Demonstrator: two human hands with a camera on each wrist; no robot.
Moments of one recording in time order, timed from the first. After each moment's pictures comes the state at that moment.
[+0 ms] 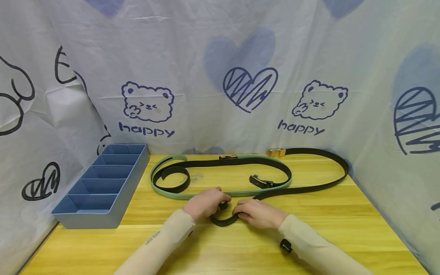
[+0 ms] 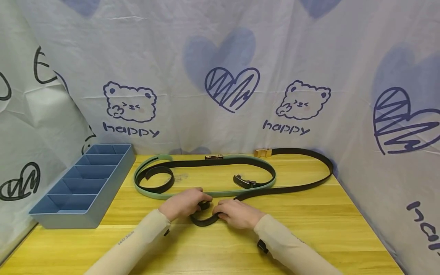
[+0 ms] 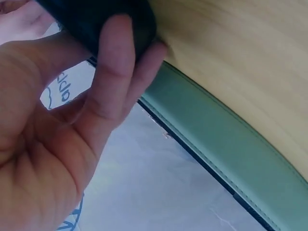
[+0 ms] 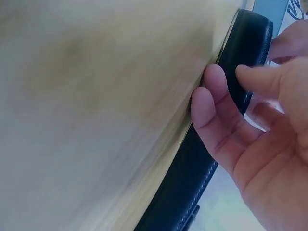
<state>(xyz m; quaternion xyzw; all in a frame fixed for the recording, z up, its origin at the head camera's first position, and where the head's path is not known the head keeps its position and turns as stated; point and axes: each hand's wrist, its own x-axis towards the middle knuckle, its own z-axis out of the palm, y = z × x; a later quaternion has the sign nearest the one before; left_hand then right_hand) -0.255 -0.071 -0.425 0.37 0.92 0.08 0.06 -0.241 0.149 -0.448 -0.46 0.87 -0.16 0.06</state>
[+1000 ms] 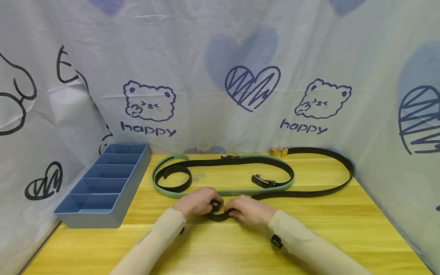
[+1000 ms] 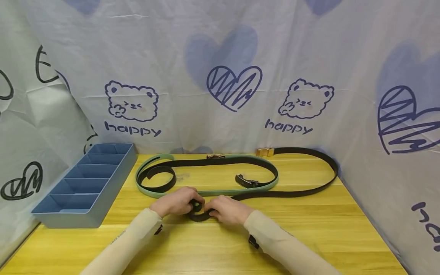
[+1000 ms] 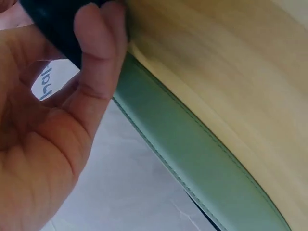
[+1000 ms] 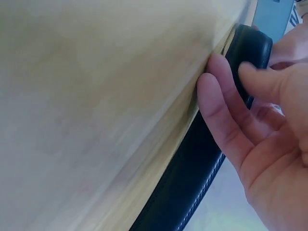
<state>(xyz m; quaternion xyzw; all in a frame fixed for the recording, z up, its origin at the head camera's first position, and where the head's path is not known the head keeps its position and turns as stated) -0.270 -0.104 -0.435 0.39 0.90 0.16 0.11 -0.252 0.117 -0.445 -0.48 0.86 -0.18 0.06</state>
